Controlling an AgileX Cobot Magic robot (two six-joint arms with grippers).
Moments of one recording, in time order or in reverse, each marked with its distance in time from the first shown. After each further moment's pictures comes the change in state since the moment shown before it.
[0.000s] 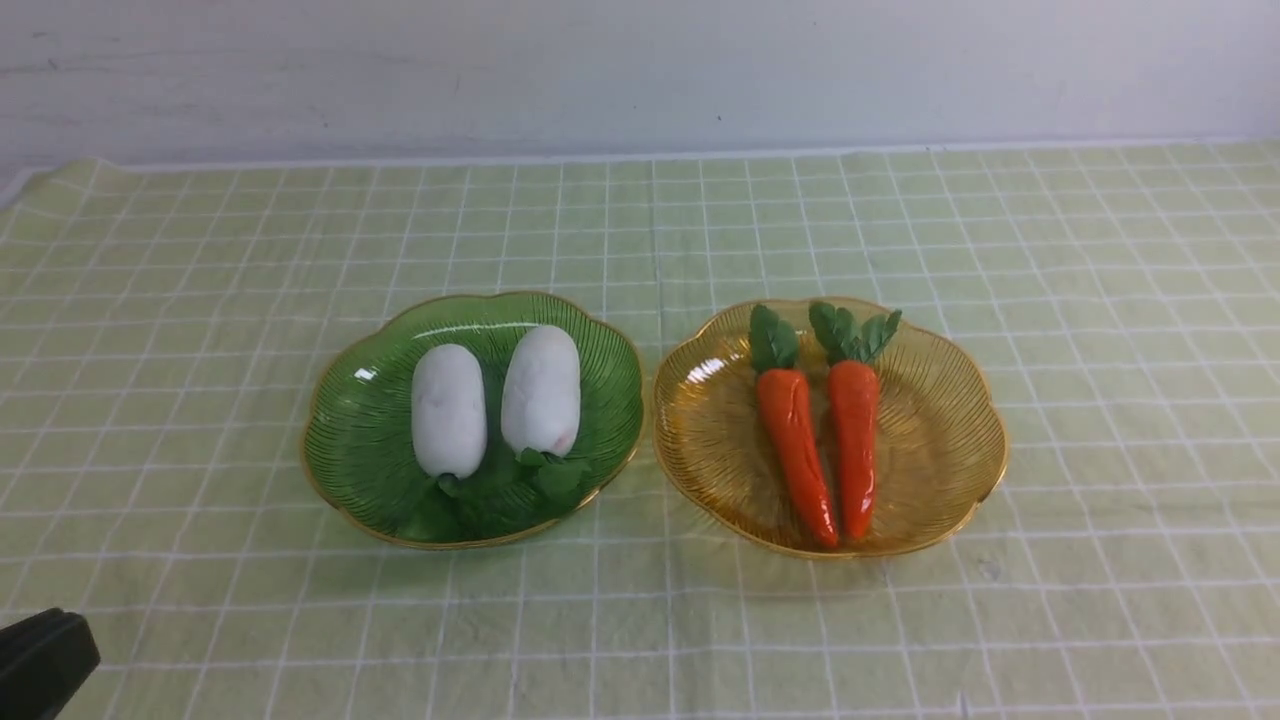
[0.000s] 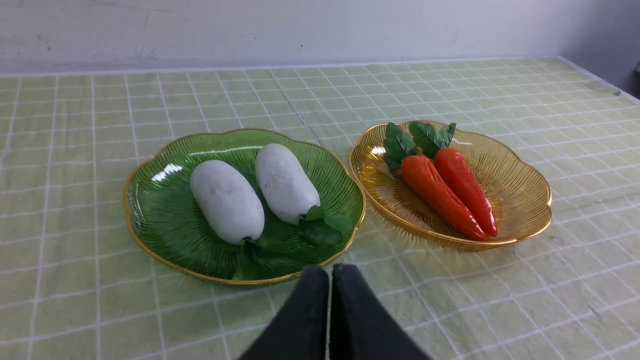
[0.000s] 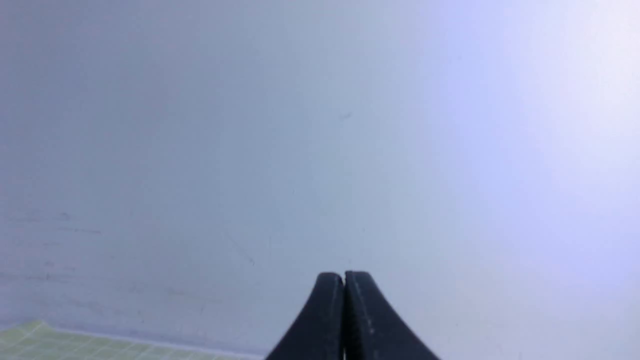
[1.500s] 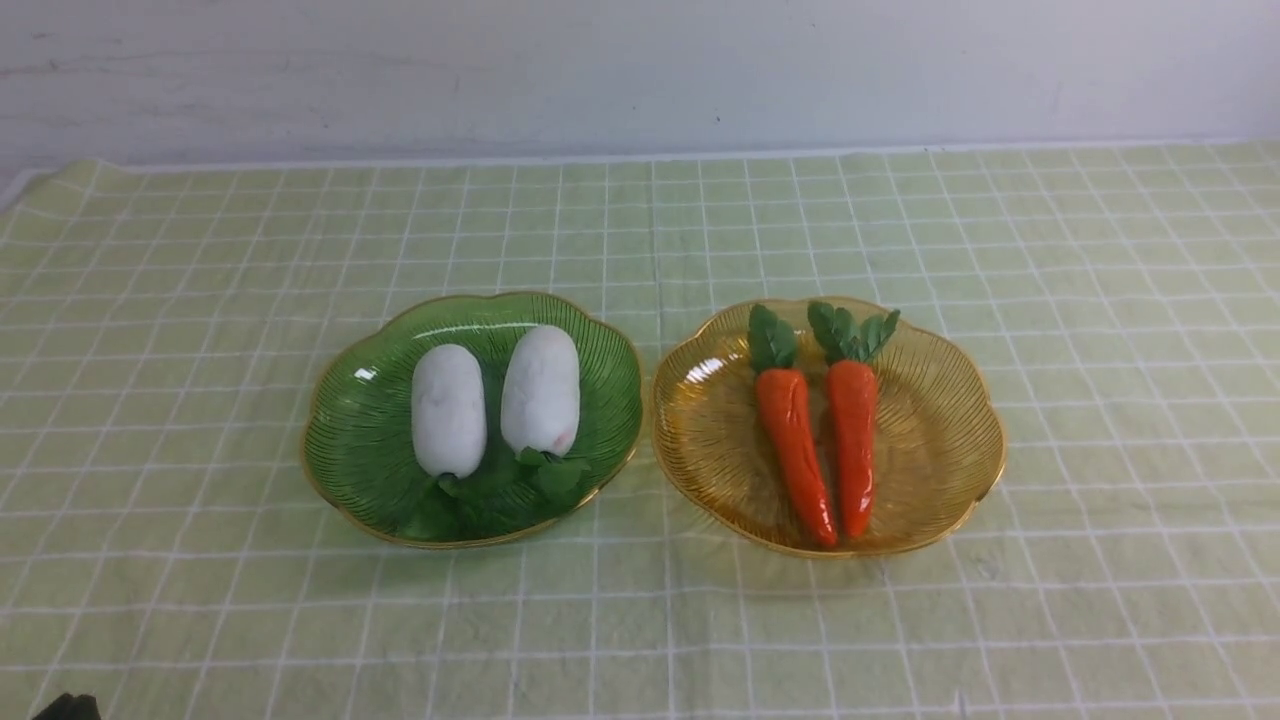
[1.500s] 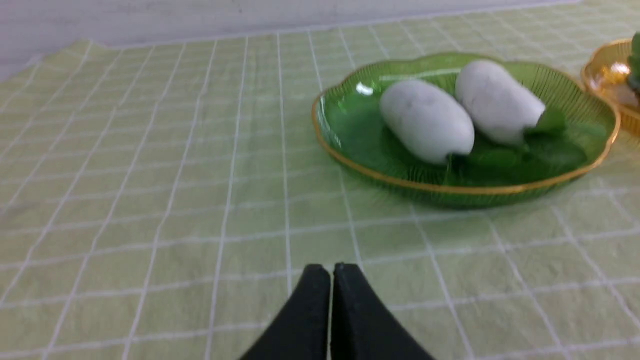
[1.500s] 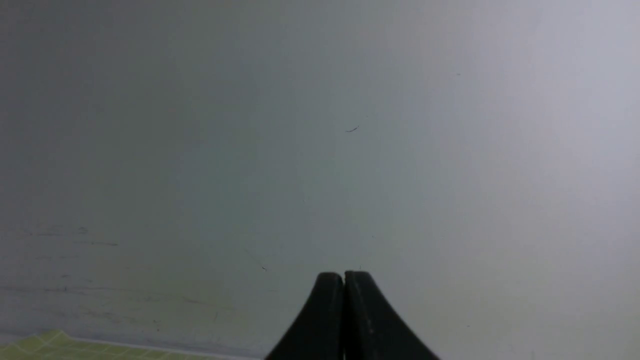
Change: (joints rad) right arm 0.000 -0.138 0.100 0.030 0.027 0.005; left arm 0.192 -0.178 0.476 0.216 -0.280 0.006
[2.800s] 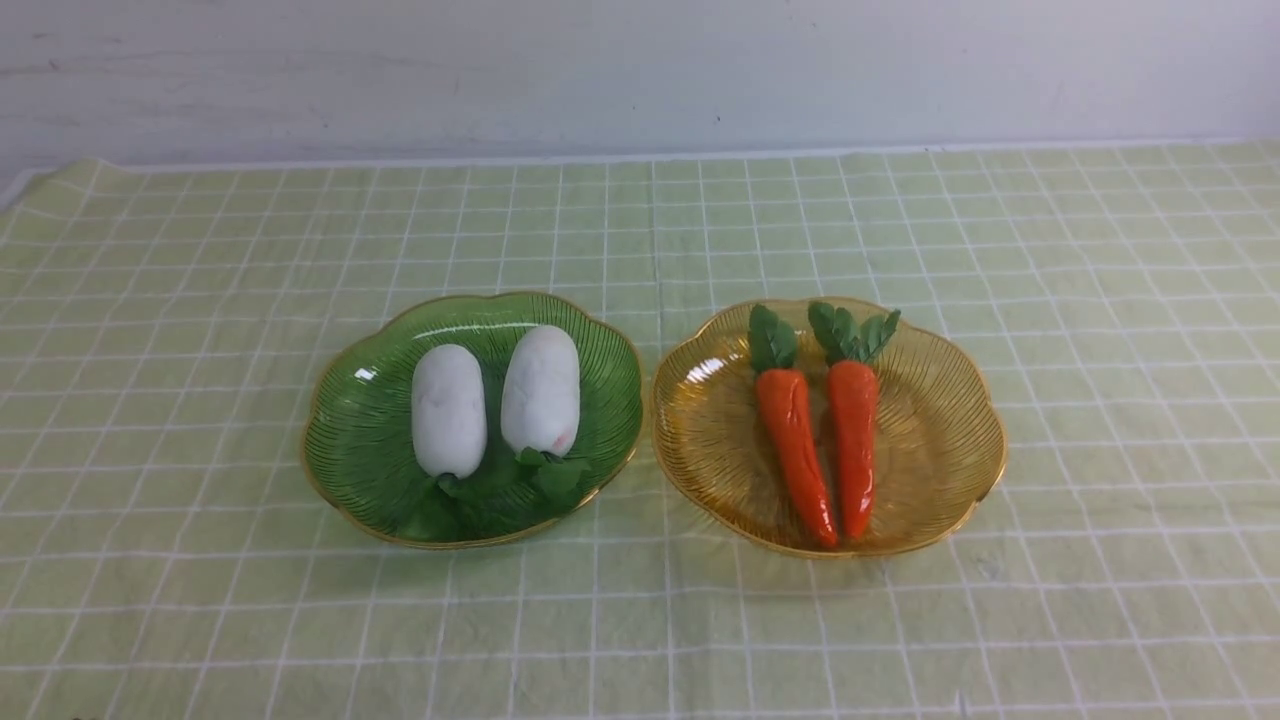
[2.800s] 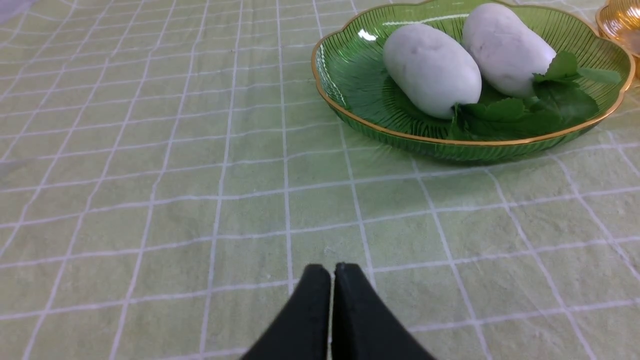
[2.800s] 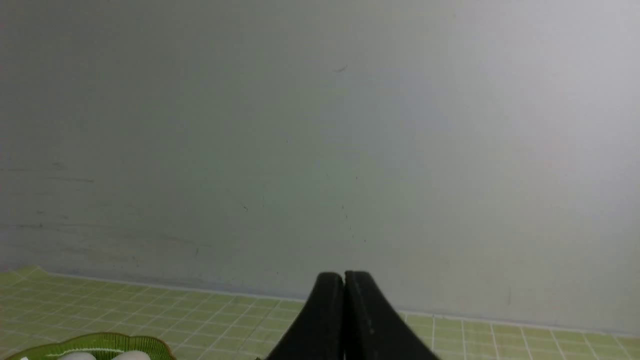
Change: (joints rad) right arm 0.000 0.000 0.070 -0.305 0.057 0.296; left arm 0.005 0.000 0.002 0.003 0.037 0.001
